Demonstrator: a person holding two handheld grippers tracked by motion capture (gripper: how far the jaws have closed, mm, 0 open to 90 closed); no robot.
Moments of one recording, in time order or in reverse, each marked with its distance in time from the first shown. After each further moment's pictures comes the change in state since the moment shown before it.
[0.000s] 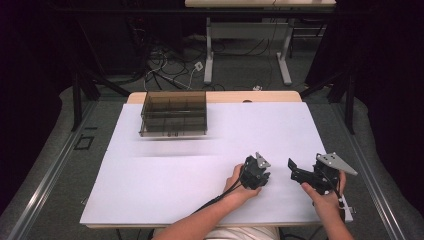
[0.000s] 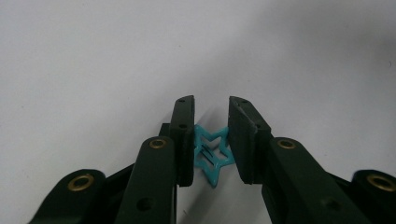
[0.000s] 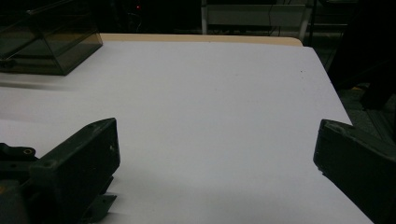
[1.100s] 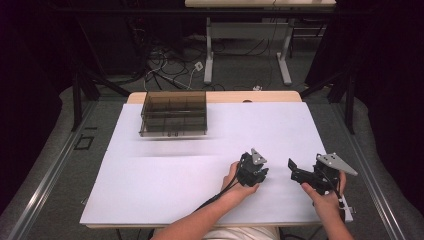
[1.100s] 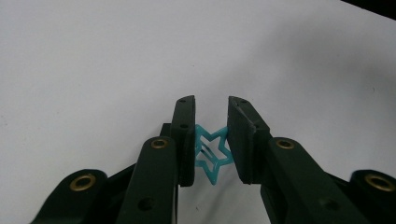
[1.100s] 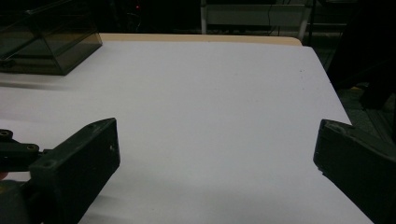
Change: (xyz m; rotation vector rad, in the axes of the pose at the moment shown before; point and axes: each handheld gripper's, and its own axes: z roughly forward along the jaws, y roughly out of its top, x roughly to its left) left arm 0.008 0.006 -0.019 -0.048 0.003 -0.042; right arm -0.001 0.000 -0.001 0.002 -0.001 -0.002
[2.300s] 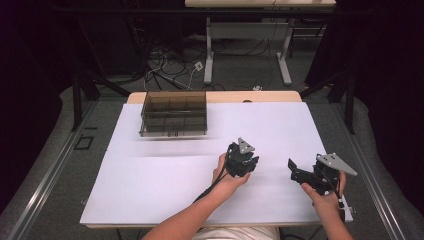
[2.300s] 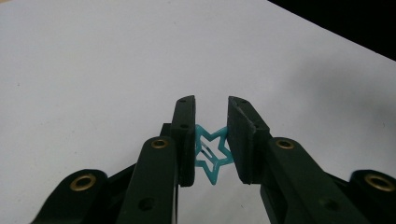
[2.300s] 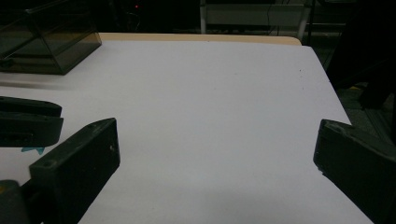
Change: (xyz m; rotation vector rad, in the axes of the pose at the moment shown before) left arm 0.028 0.013 -0.032 -0.063 0.059 -0.059; right arm 0.001 0.000 0.000 0.010 -0.003 0.002
